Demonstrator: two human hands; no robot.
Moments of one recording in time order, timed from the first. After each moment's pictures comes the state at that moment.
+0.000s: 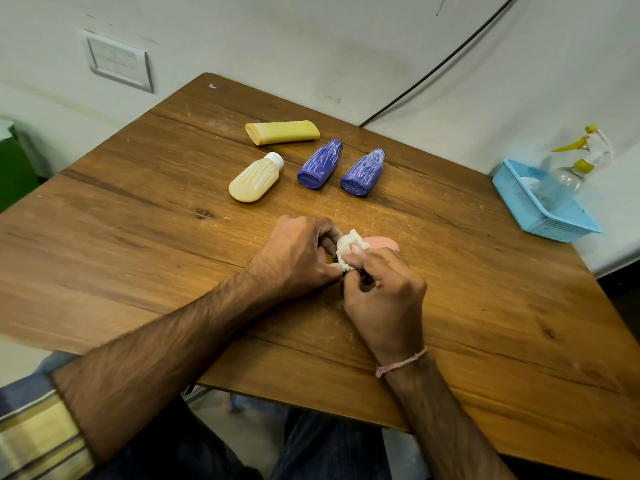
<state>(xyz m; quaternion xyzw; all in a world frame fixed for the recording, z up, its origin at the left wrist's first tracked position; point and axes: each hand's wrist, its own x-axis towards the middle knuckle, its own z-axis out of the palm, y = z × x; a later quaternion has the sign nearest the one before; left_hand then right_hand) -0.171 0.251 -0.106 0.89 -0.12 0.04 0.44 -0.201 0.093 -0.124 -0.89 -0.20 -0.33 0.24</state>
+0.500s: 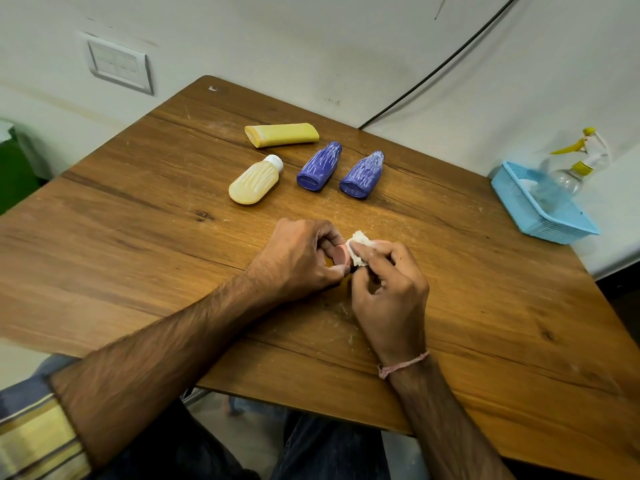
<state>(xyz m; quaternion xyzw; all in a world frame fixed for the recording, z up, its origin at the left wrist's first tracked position) -0.174 0.249 -0.105 0.88 -0.12 0.04 0.46 -0.201 0.089 -0.120 -0.89 -0.18 -0.34 0.25</state>
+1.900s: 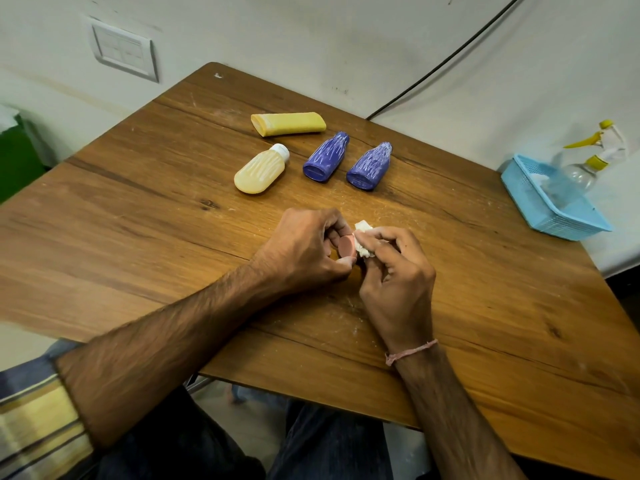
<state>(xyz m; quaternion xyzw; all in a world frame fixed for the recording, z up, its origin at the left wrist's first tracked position) -0.176 0.250 -0.103 0.88 -0.13 0.04 0.45 -0.191 0.086 -0.122 -0.89 -0.19 -0.32 0.25</state>
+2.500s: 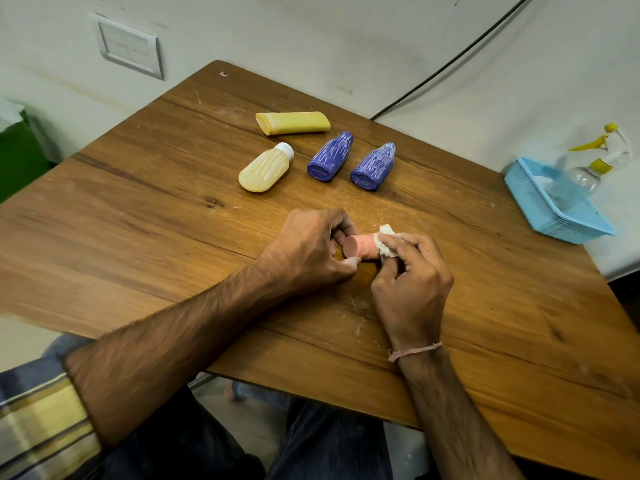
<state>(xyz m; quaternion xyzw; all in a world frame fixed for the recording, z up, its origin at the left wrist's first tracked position) -0.177 0.249 -0.100 0.90 -0.12 0.03 0.43 -0.191 0.082 -0.124 -0.89 -0.10 -0.36 0.25</state>
